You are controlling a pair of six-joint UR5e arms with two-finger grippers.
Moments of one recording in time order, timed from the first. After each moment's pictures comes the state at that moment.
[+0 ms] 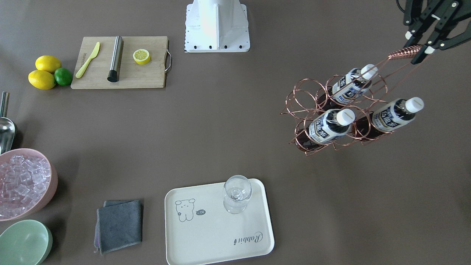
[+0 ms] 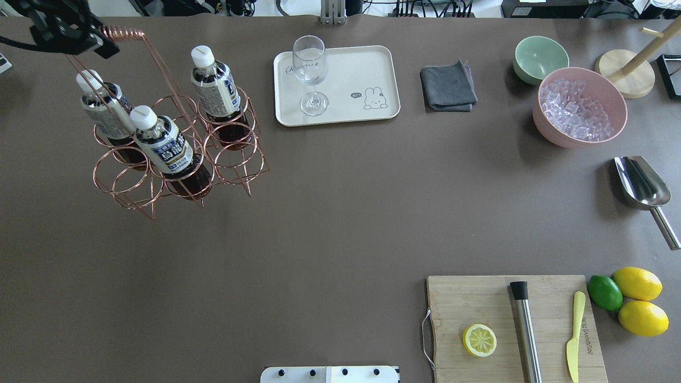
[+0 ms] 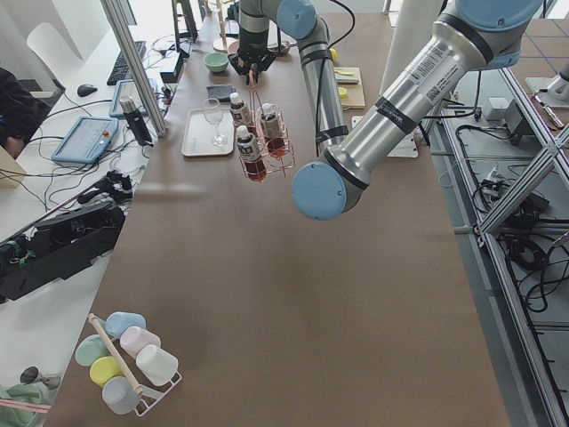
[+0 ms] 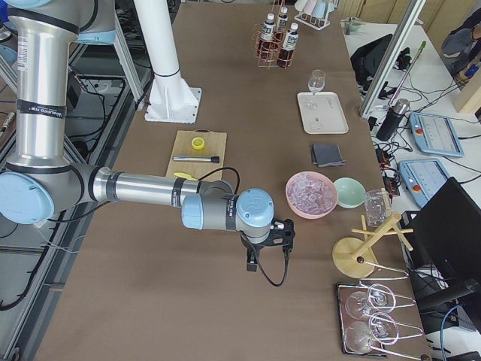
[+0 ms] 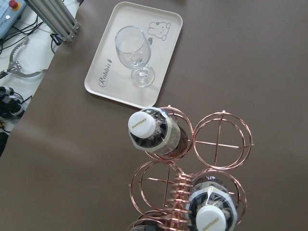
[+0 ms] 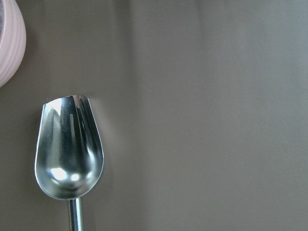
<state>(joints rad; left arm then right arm) -1.16 -2.29 -2.16 -0.98 -2.32 0.37 1.61 -1.71 1.66 -1.50 2.41 0.06</state>
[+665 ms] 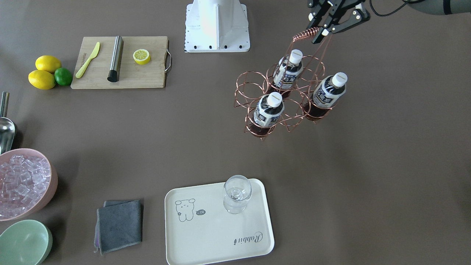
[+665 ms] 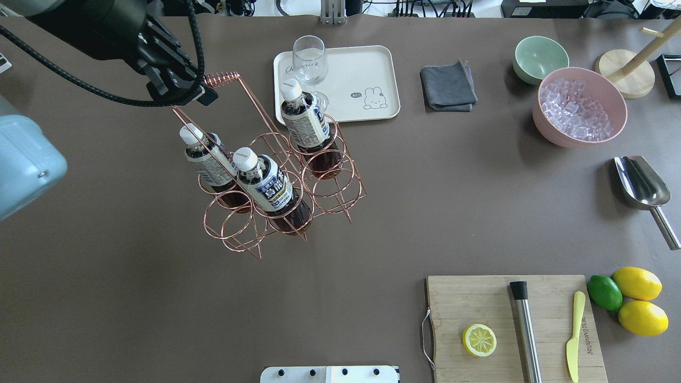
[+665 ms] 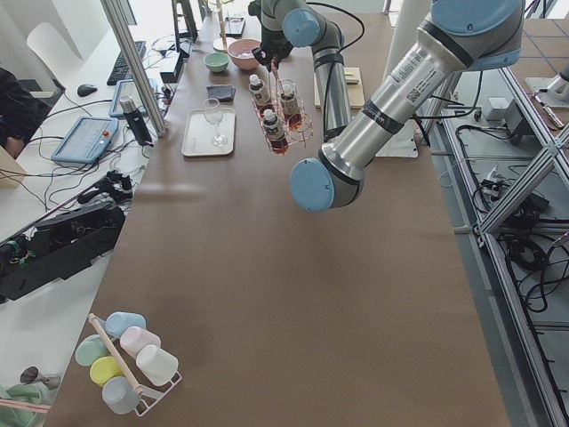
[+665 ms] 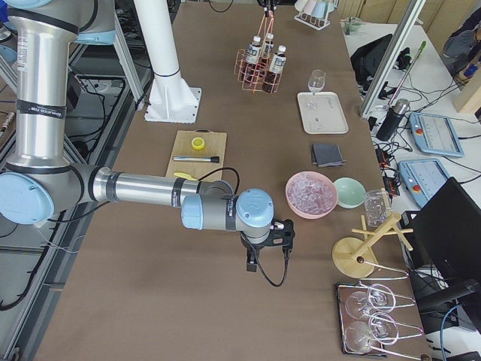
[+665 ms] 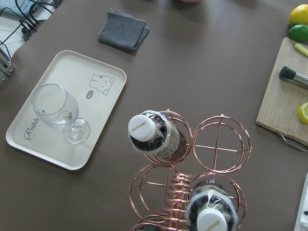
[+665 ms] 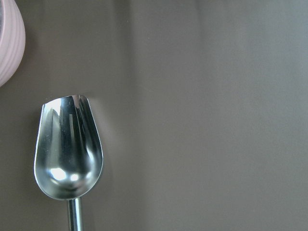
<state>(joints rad) -0.96 -2.32 -2.12 -1.29 -2.32 0.01 1.61 -1.71 1.66 -1.50 2.41 0.06</state>
